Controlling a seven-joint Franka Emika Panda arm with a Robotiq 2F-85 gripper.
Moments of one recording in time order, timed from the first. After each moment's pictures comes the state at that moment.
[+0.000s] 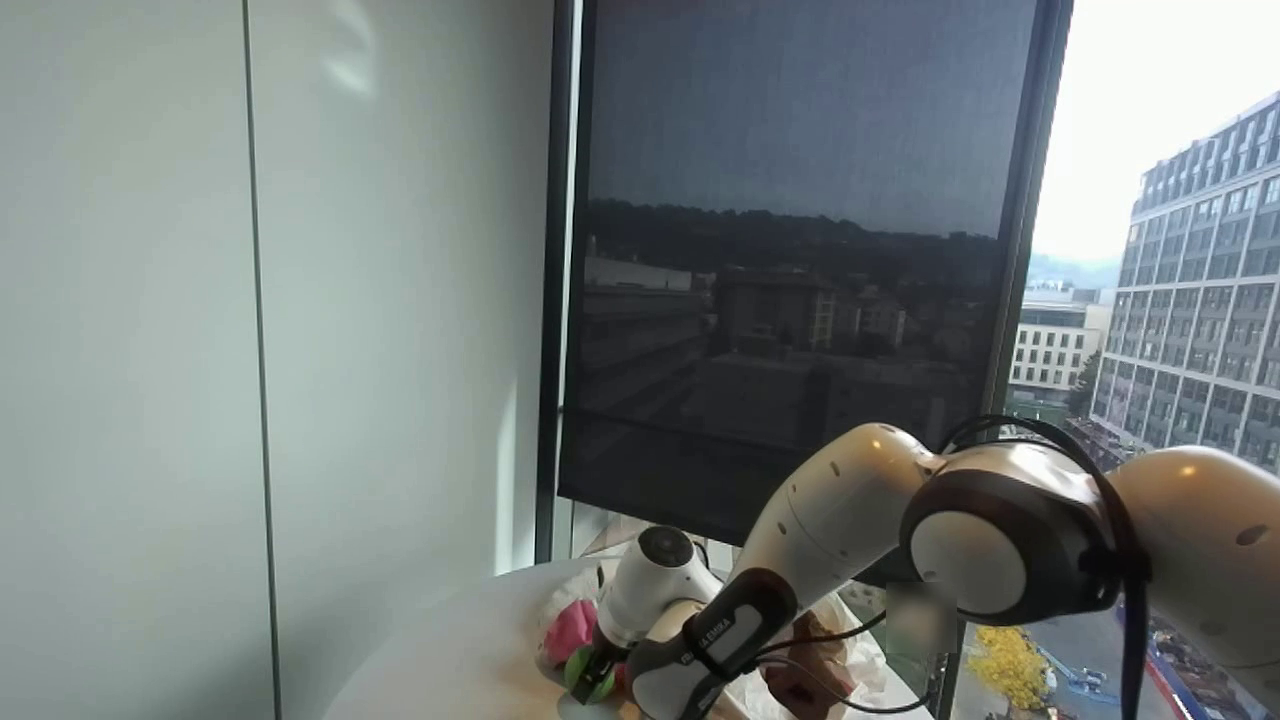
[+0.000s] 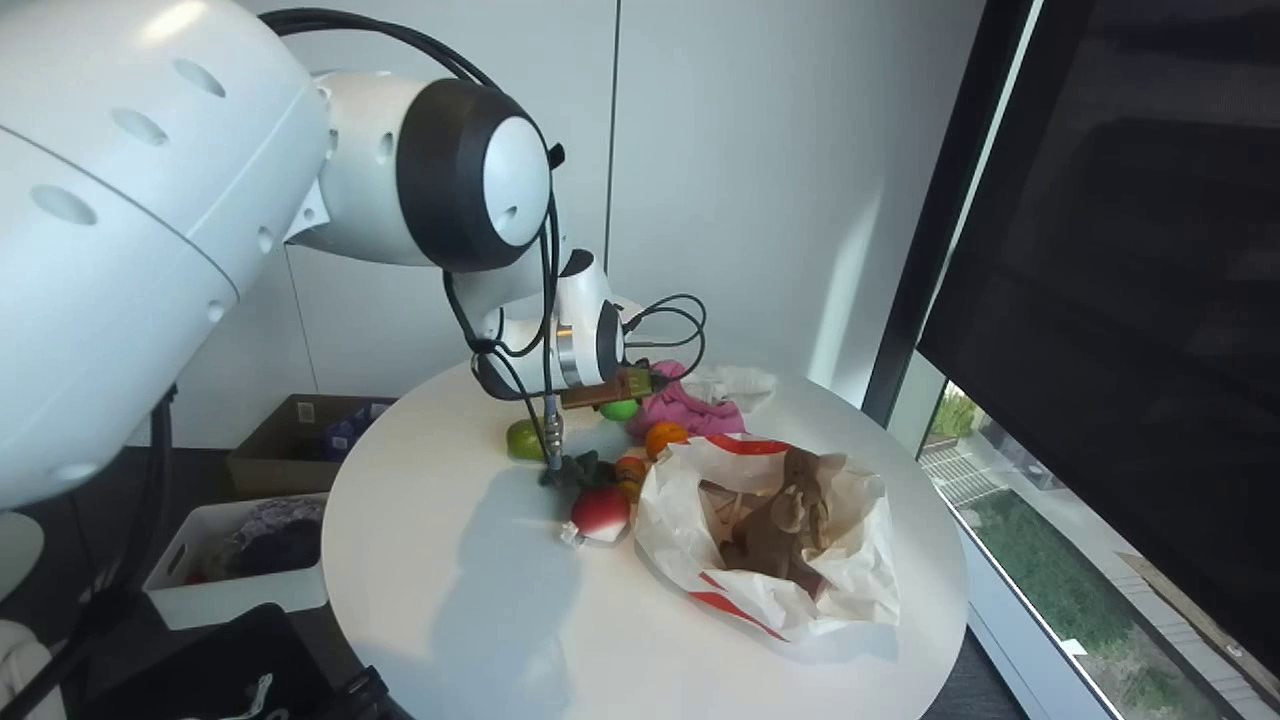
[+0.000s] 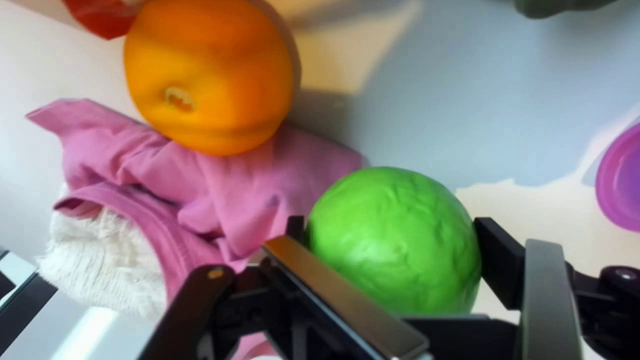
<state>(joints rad) 0.44 0.96 -0.04 -1.53 -0.37 2.98 -0.05</state>
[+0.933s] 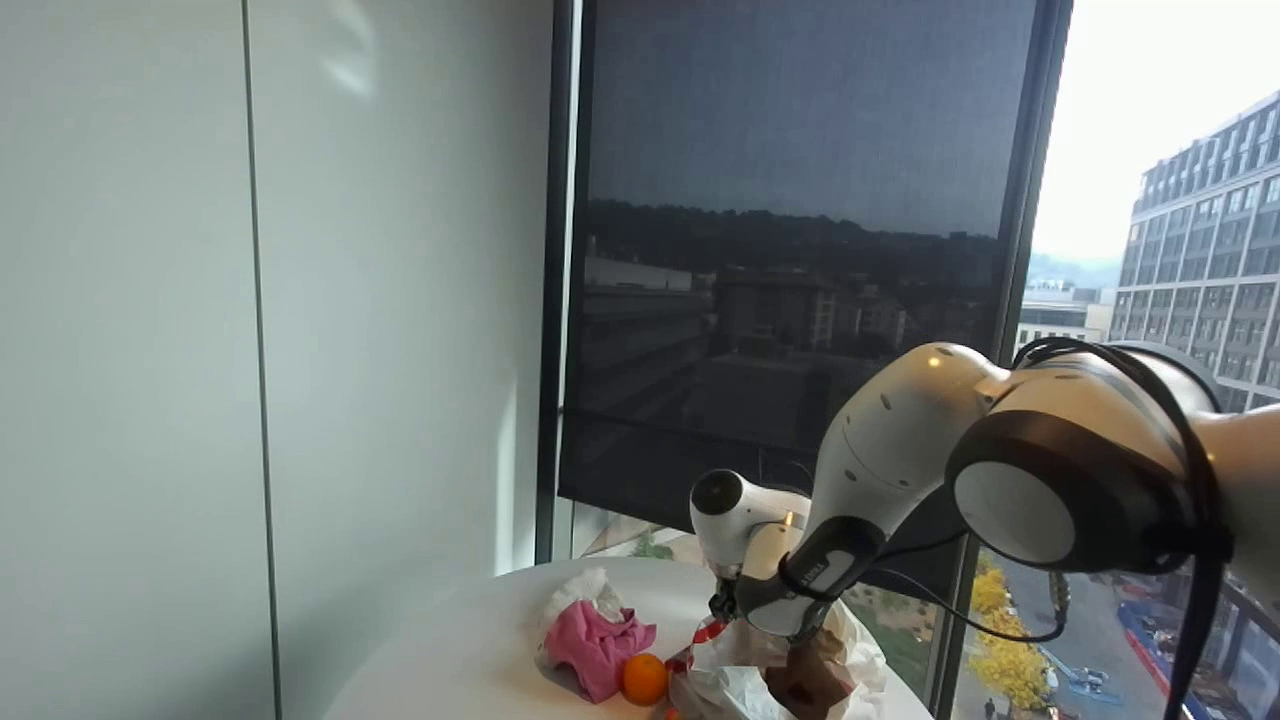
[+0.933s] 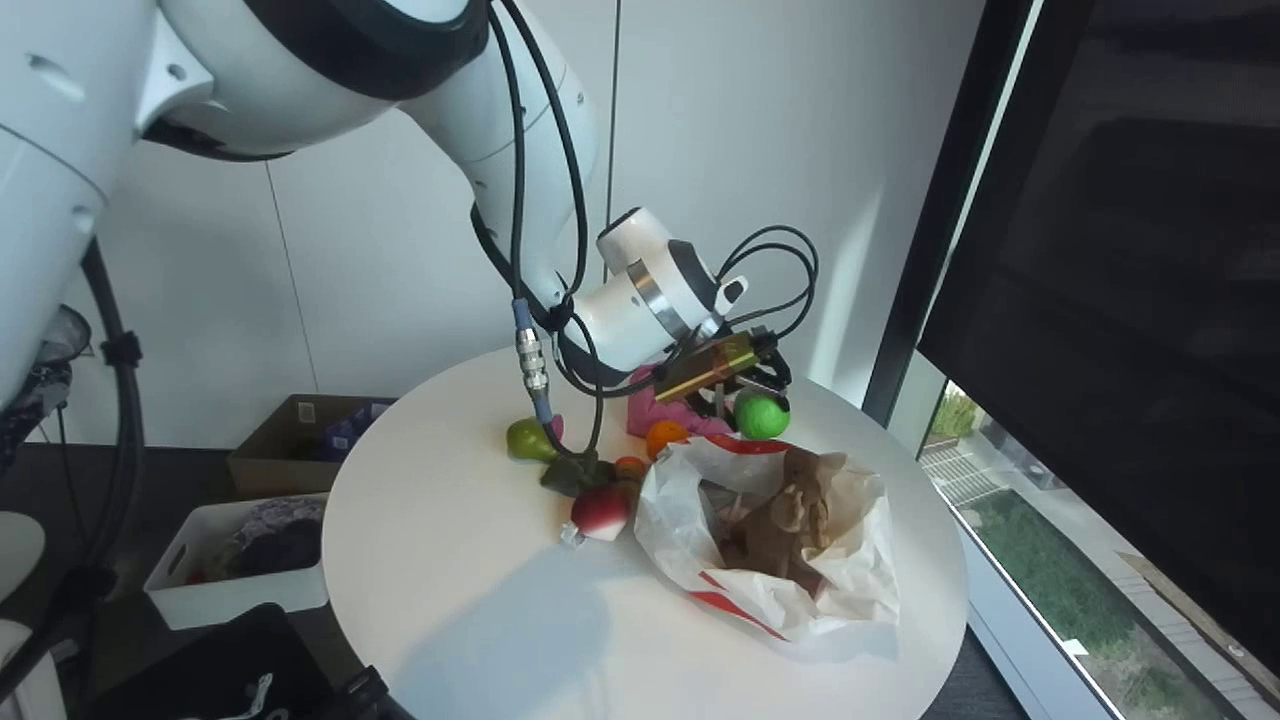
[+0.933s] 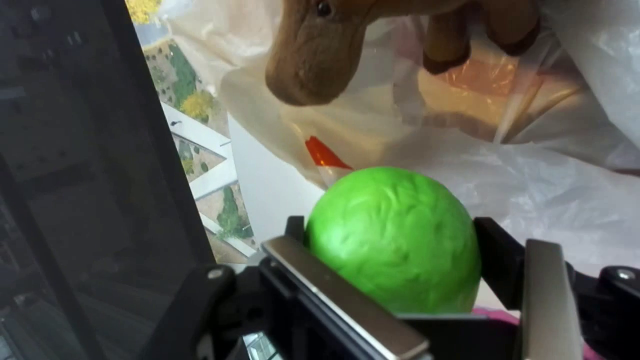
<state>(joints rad) 0.62 0.73 -0.51 -1.74 -0.69 2.70 0.30</state>
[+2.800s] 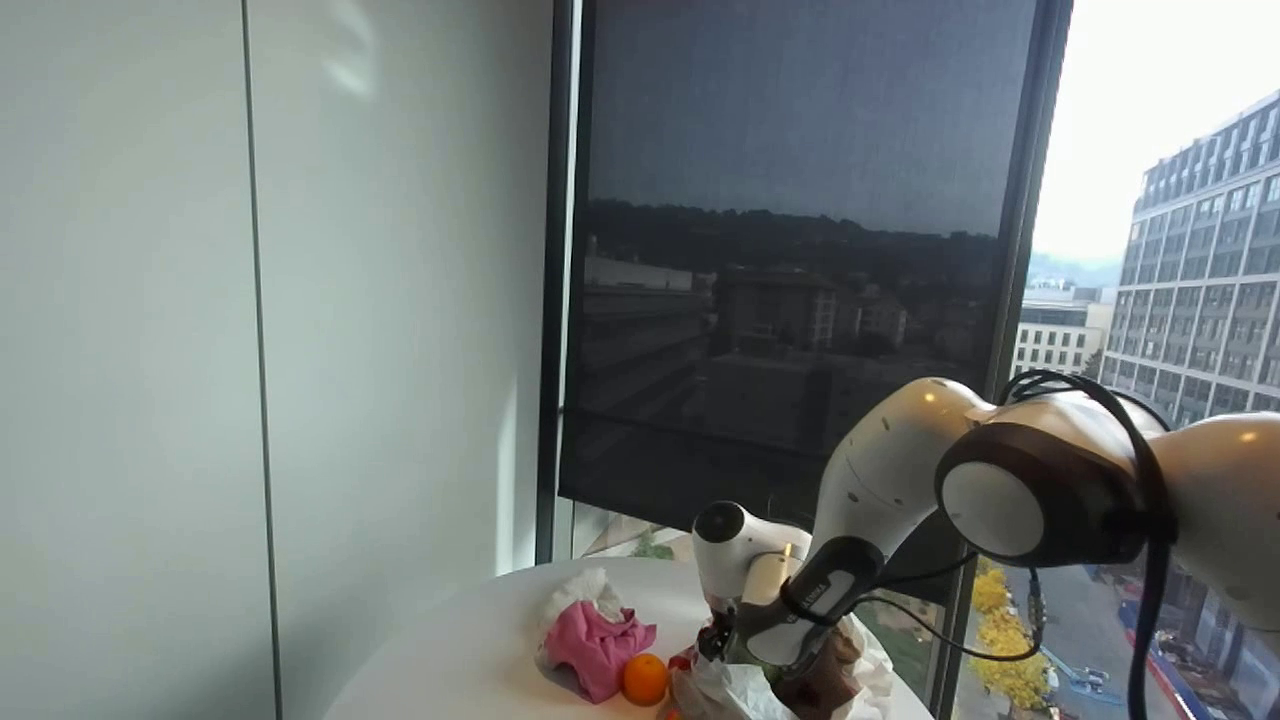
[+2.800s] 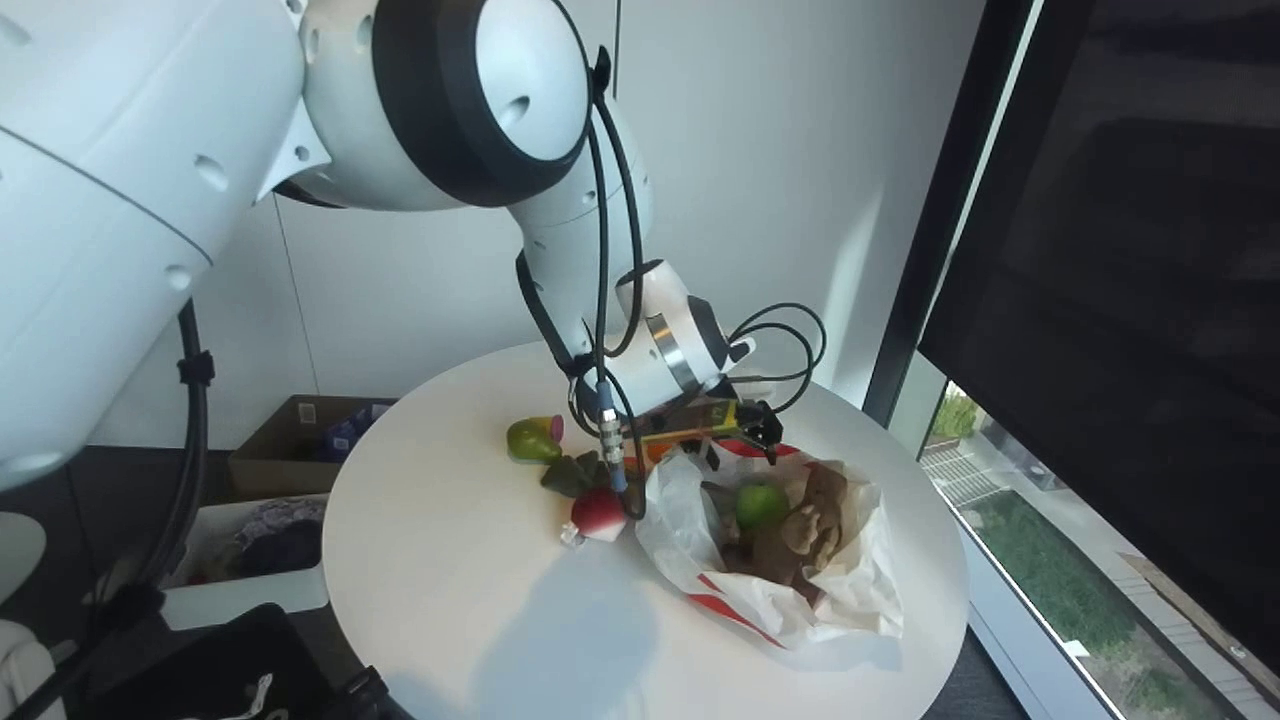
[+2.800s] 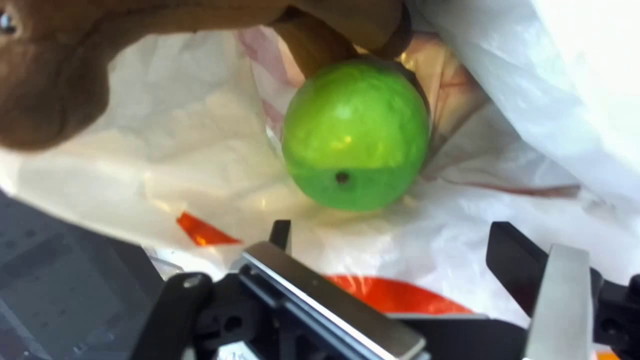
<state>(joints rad) 0.37 0.82 -0.24 -1.66 -0.75 2.68 0.50</state>
